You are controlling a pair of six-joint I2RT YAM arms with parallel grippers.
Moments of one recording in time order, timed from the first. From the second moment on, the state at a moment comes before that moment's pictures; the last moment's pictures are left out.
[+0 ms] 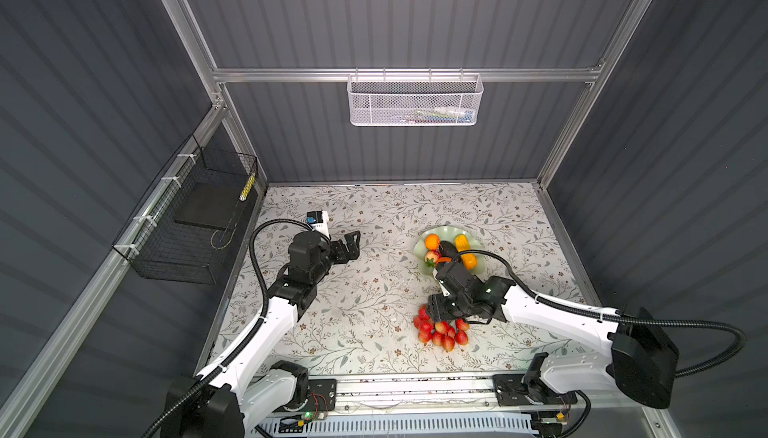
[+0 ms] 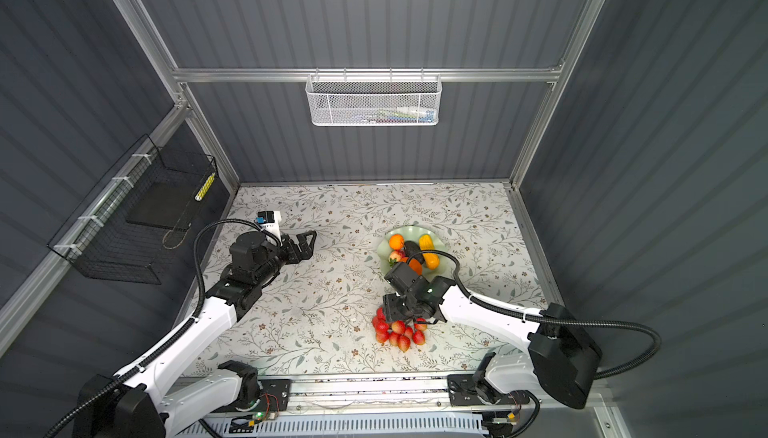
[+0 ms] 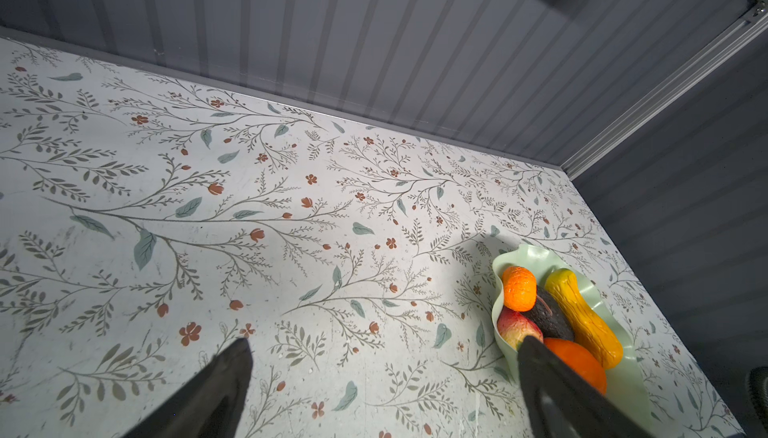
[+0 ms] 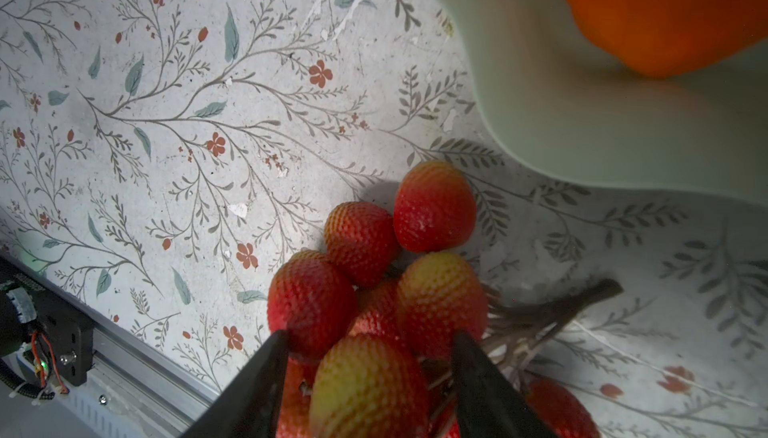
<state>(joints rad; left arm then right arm) -0.33 1.05 0.66 0.04 0.07 -0.39 0.87 1.34 0.77 -0.54 -0.05 0.67</state>
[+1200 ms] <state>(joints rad) -0.33 1.01 0.66 0.02 0.06 -0.39 0.87 1.18 1.12 -0.54 0.09 0.51</state>
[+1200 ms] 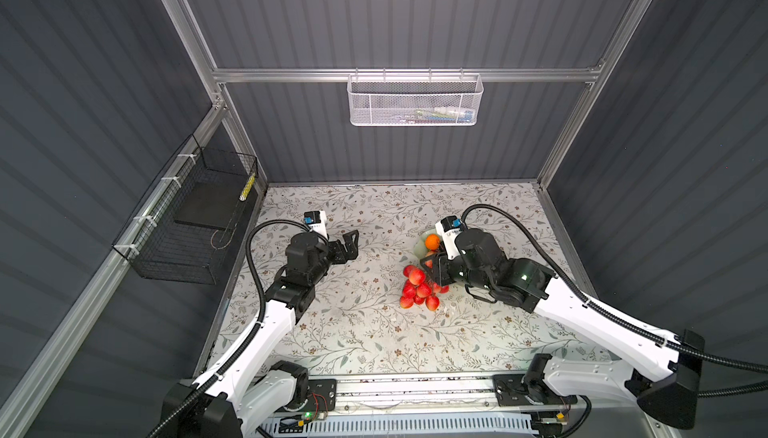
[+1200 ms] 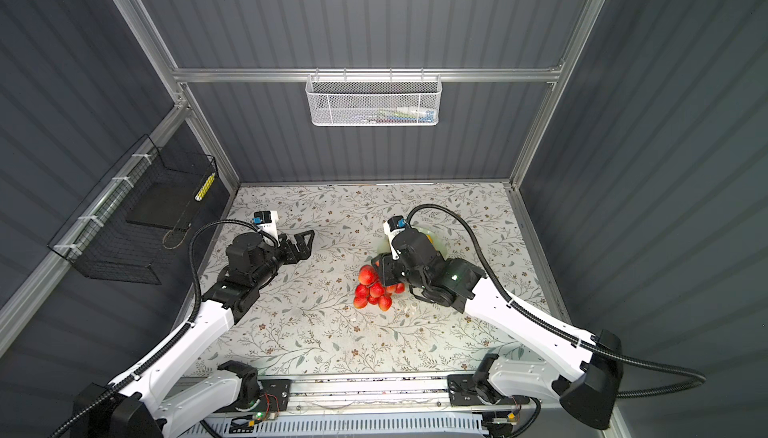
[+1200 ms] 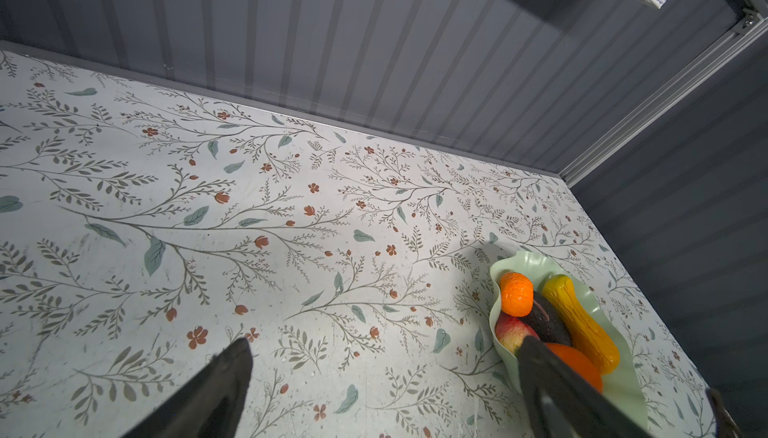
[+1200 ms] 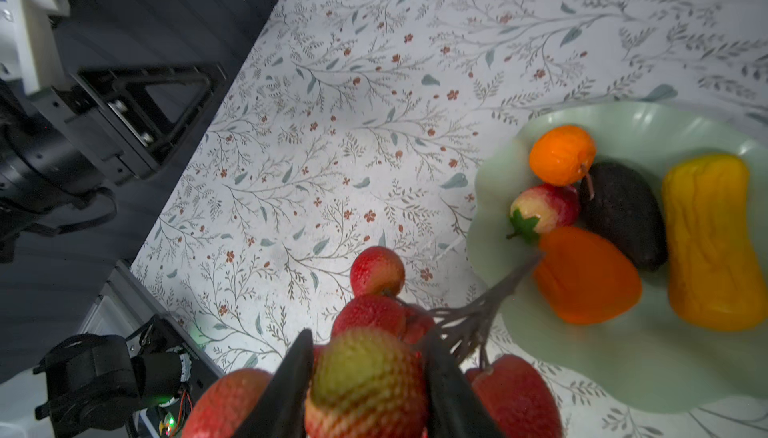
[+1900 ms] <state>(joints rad) -0.33 0.99 0.66 0.02 0.06 -0.38 0.55 1.41 1.14 -0.38 0.03 0.37</state>
